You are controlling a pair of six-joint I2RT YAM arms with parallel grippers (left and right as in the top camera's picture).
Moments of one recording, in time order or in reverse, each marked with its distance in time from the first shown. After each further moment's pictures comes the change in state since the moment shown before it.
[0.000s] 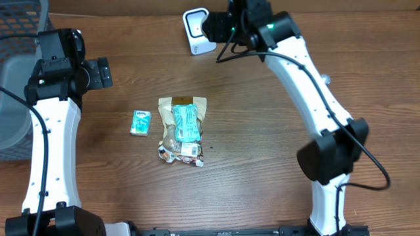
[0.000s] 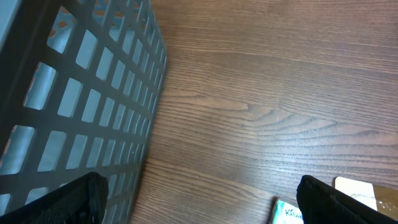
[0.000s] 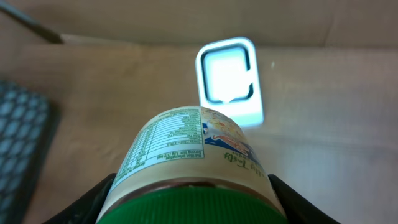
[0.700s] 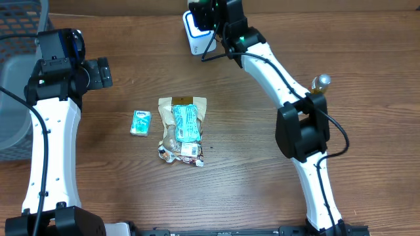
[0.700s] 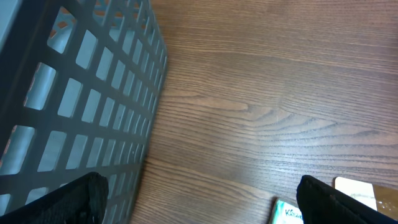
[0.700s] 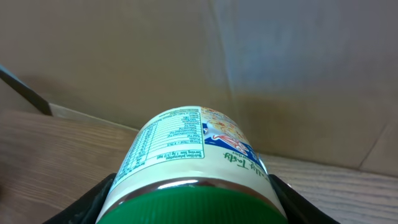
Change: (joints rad) left arm 0.000 0.000 0.000 0.000 0.000 0.000; right arm 0.000 0.307 -0.002 0.650 0.071 -0.066
